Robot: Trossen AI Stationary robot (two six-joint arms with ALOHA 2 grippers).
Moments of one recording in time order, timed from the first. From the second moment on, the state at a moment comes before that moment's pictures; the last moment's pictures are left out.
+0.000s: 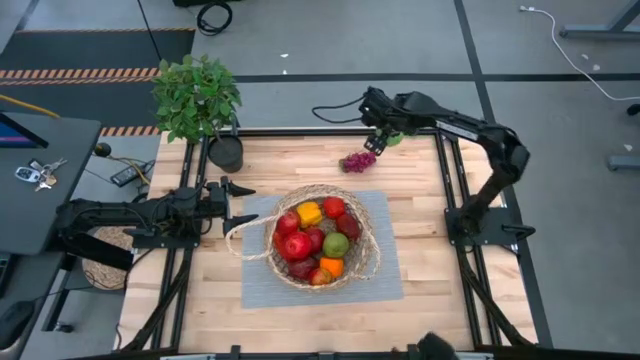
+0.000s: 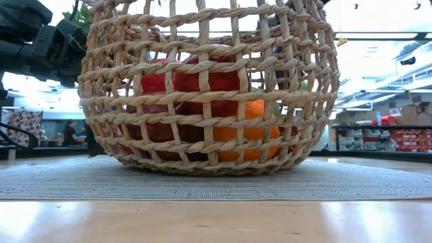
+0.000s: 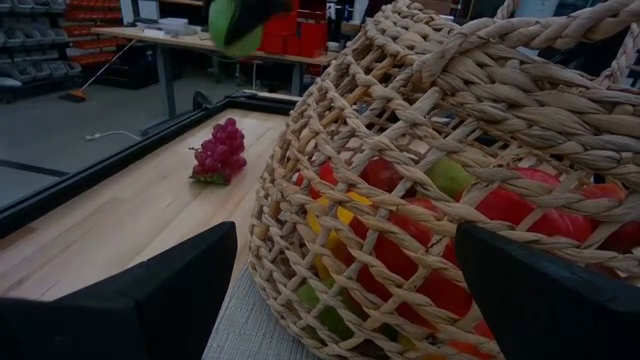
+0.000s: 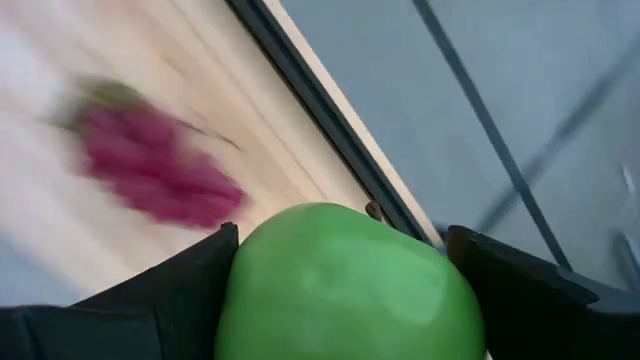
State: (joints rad) left arm 0.08 0.27 0.01 0.16 -0.12 -0.12; right arm -0.58 1.64 1.52 -1.09 0.39 0.00
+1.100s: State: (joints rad) left arm 0.08 0.27 0.01 0.16 -0.12 -0.12; right arm 0.31 1.42 1.57 -0.43 0.01 -0.10
